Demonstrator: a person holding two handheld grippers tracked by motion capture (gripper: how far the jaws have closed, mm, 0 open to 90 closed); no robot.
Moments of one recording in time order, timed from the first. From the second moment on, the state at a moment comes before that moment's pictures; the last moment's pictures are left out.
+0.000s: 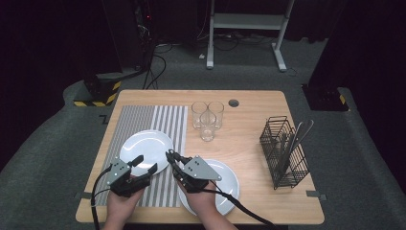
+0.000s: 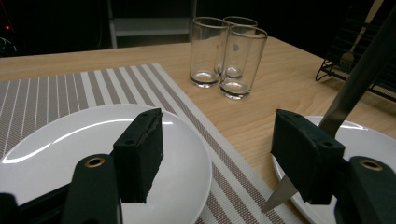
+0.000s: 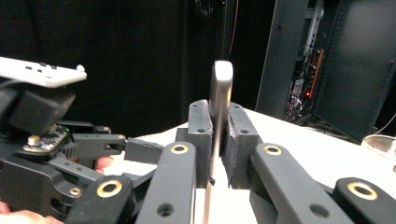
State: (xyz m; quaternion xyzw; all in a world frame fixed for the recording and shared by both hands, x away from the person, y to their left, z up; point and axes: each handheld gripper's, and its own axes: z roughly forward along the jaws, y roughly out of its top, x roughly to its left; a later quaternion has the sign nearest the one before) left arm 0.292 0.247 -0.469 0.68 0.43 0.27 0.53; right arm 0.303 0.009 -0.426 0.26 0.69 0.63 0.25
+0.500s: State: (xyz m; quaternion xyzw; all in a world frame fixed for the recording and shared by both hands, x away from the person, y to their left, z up) left arm 0.288 0.249 -0.436 0.66 0.42 0.27 0.56; right arm 0.307 0.011 -0.430 0.26 0.68 0.64 0.24
